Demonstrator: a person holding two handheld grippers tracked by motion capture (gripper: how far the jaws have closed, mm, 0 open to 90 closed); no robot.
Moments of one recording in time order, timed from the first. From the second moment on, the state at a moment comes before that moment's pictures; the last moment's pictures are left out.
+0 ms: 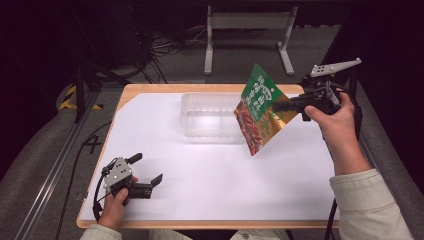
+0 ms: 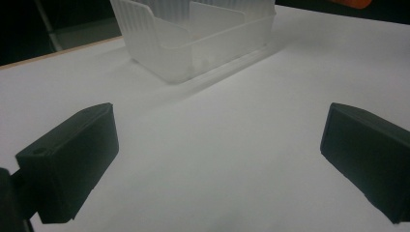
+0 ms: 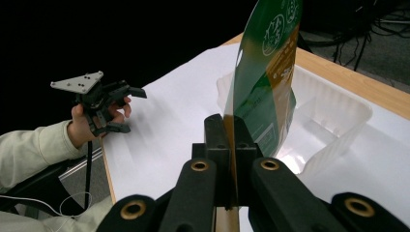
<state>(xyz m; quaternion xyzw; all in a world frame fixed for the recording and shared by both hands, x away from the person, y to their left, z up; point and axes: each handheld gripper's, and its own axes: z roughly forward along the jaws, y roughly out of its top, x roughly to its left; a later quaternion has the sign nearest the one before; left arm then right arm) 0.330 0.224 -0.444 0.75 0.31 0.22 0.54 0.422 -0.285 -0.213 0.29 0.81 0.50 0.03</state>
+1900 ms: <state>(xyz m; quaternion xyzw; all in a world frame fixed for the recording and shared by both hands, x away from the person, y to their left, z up) 0.321 0.230 -0.443 0.74 0.31 0.22 0.55 0.527 -0.187 -0.194 0.25 0.82 0.51 0.03</state>
